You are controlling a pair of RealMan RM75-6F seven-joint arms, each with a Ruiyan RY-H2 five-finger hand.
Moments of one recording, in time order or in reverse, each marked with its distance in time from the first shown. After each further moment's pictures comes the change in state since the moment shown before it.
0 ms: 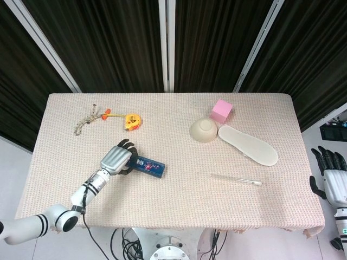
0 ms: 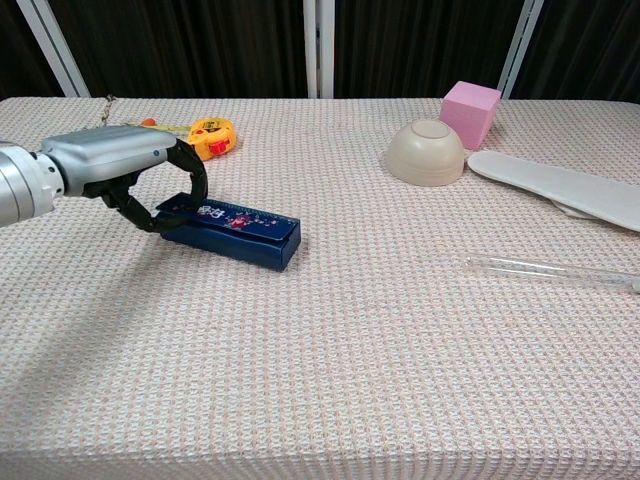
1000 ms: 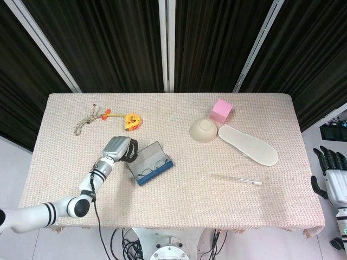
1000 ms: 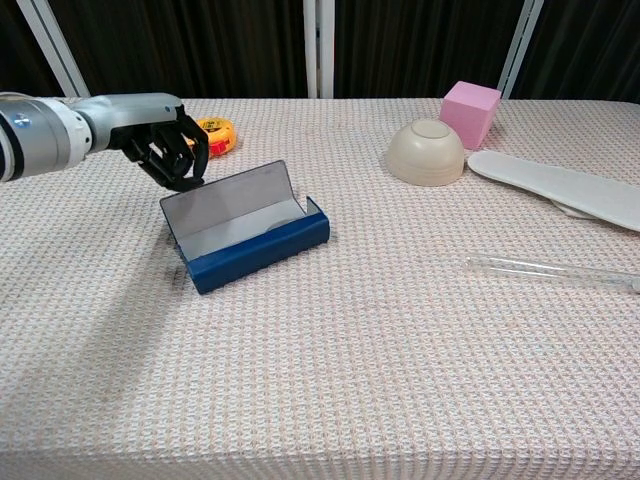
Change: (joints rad) left arm -0.128 0.019 -0.128 -0.087 -0.512 -0.110 0.138; right arm -0.002 -0.003 0.002 0.020 0.007 -0.001 0.021
